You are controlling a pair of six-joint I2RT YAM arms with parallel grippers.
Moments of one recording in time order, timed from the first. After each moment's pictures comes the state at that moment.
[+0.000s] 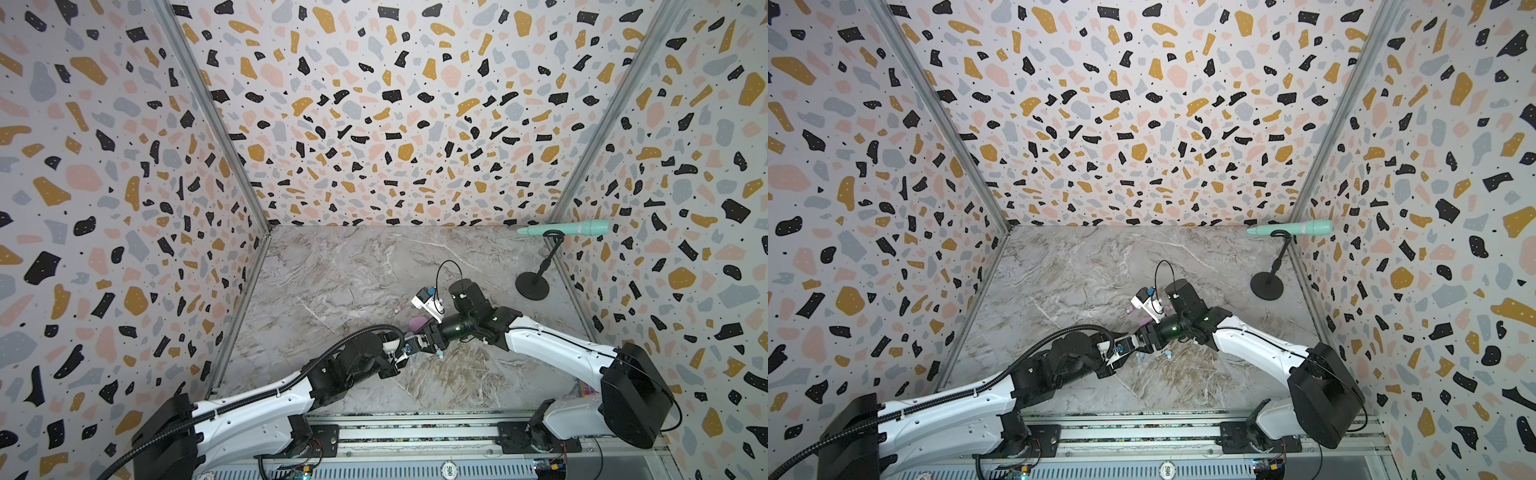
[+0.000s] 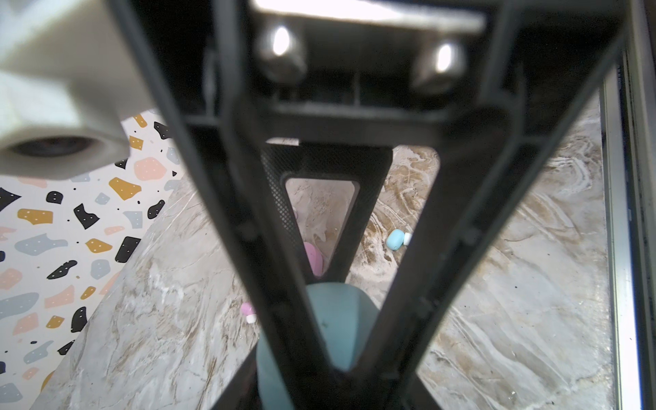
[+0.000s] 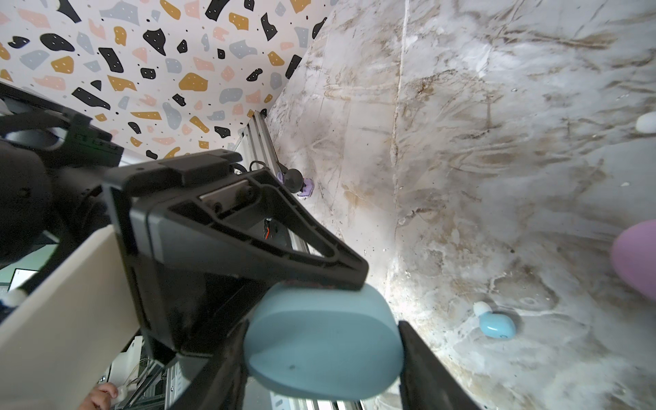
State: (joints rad) left arm -1.01 0.98 0.47 0.05 -0.08 0.44; right arm 0.75 1.38 0.86 -0.20 -0.81 0.32
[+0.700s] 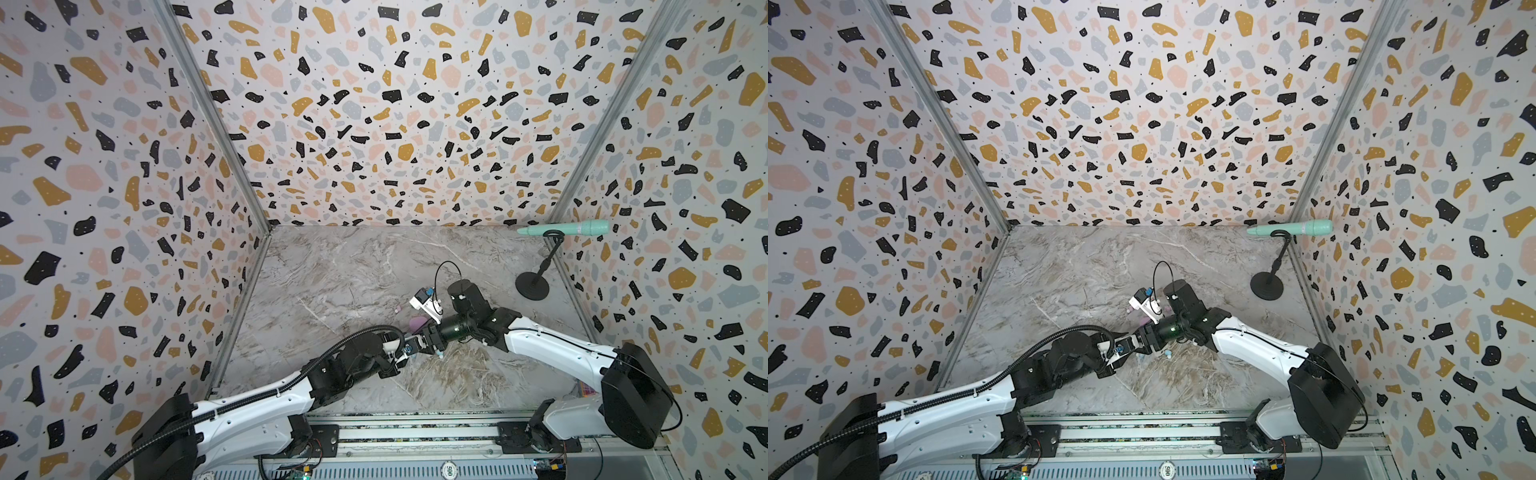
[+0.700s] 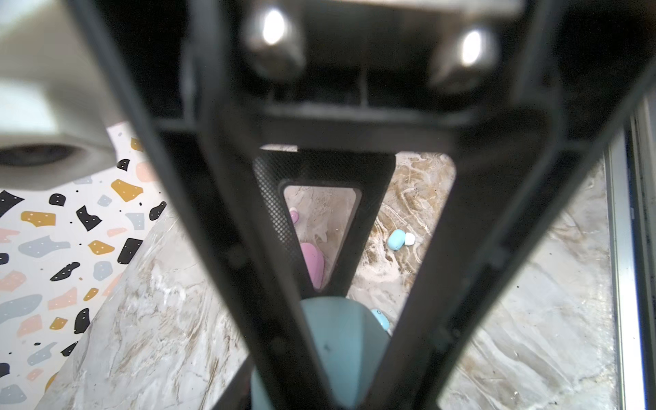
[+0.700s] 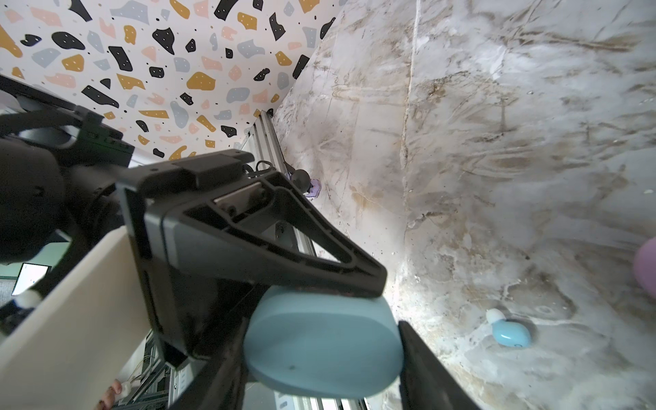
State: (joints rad) left arm -1.01 0.98 0.47 0.05 -0.08 0.45; right arm 0.76 1.38 0.86 -0.18 -0.82 0.33
